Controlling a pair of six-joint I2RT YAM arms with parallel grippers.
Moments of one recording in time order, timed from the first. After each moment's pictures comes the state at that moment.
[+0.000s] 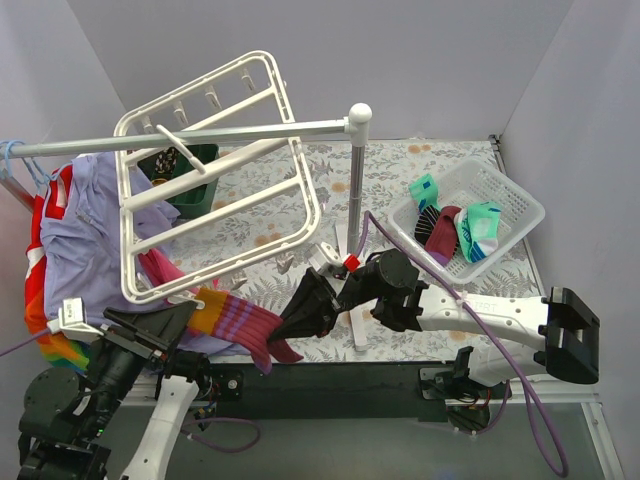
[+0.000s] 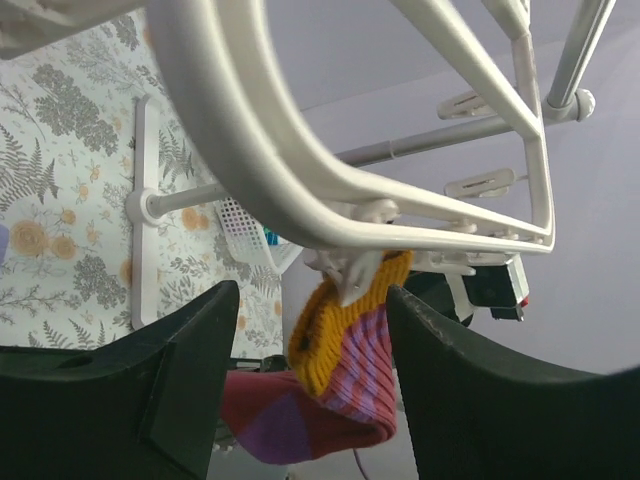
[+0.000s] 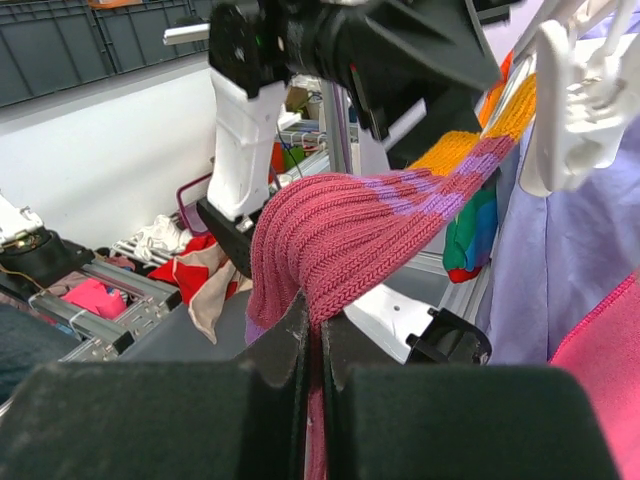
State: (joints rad) left arm -0.16 0.27 1.41 -1.23 0.19 -1.19; right arm 1.26 1.29 0.89 0.86 -0.80 0.44
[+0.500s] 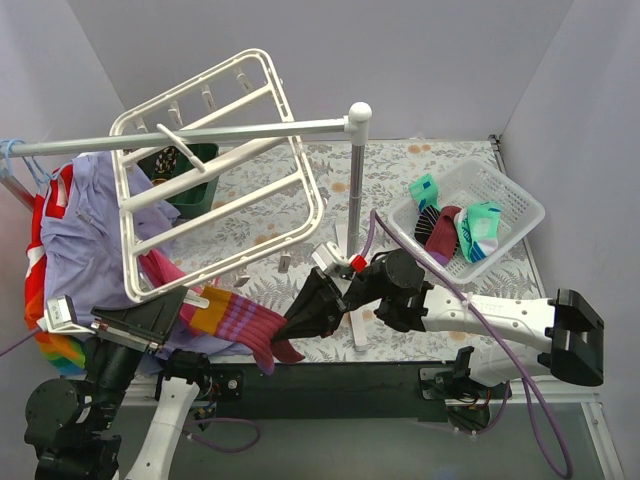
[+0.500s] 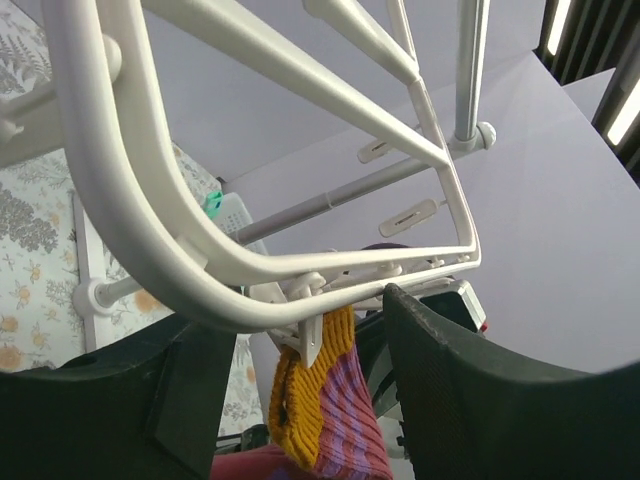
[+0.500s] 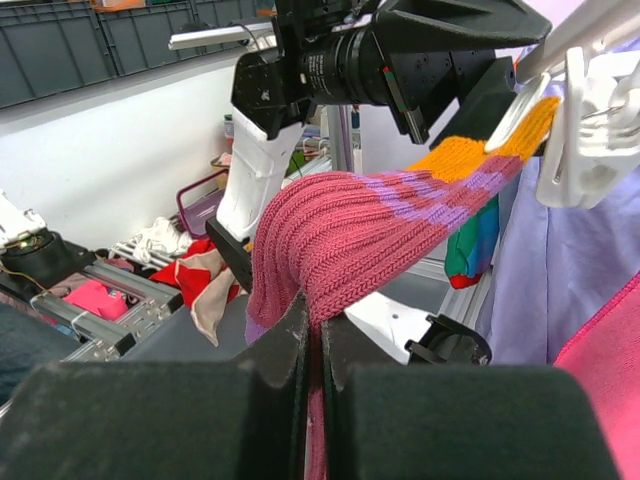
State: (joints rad) left arm -0.16 0.14 1.20 -0.91 0.14 -1.20; right arm 1.26 1.27 0.89 0.85 -0.80 0.44
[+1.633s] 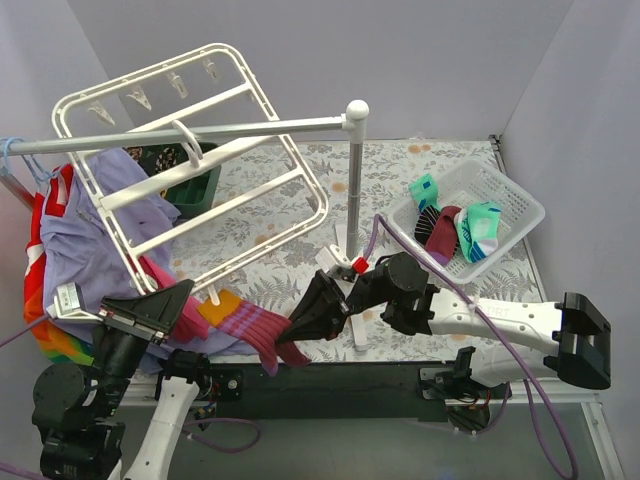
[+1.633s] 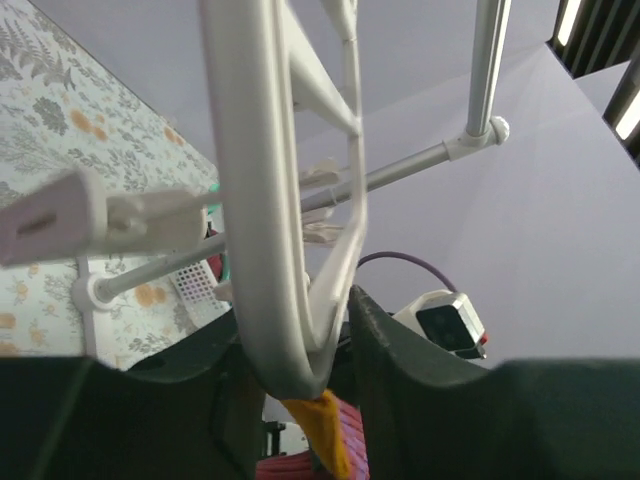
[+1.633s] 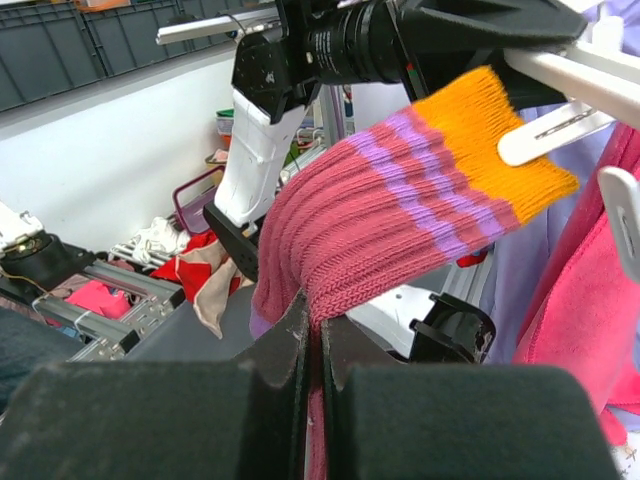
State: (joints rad) left arm -0.16 0.17 1.16 -0.85 0.16 -1.21; right arm 1.26 1.23 0.84 0.81 -0.78 0.44
